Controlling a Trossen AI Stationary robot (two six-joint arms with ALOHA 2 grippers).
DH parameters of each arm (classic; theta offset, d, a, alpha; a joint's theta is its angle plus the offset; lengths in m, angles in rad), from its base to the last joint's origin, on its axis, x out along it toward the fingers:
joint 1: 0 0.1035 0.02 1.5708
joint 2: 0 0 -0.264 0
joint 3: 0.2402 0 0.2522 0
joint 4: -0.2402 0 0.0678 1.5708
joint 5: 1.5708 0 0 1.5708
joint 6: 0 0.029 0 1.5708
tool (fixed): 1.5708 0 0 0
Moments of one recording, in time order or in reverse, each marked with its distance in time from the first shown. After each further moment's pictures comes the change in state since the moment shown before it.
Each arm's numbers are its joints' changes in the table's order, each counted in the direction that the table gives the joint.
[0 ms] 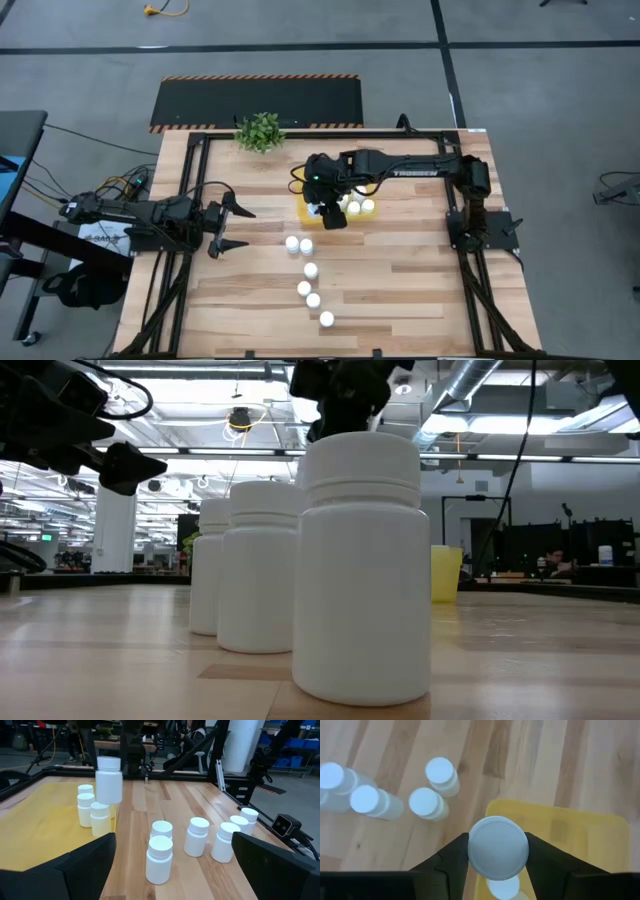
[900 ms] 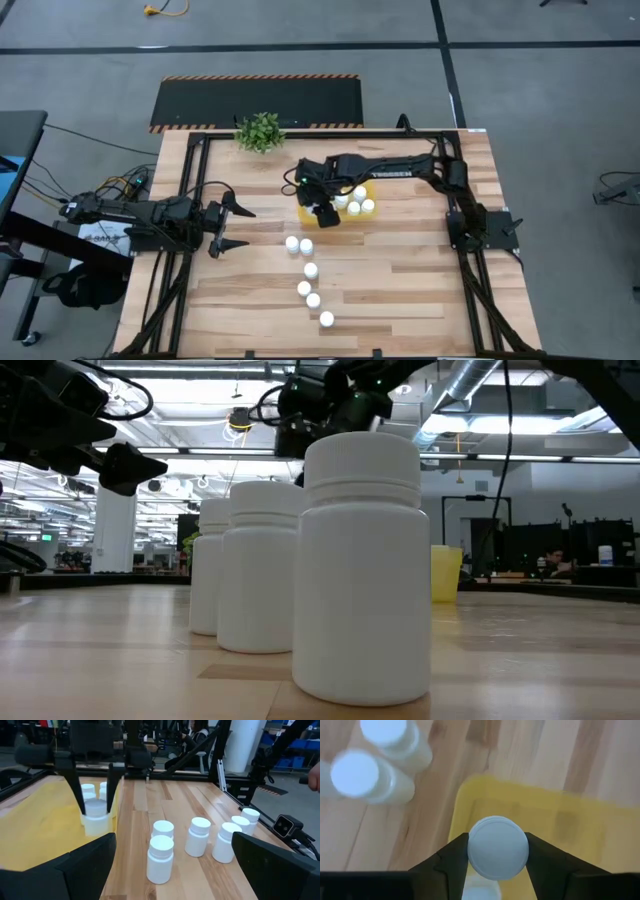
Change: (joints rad) left arm 0.000 0.000 0.000 0.000 -0.007 -0.004; right arm -0.049 -0.165 0.000 0.048 0.007 -0.109
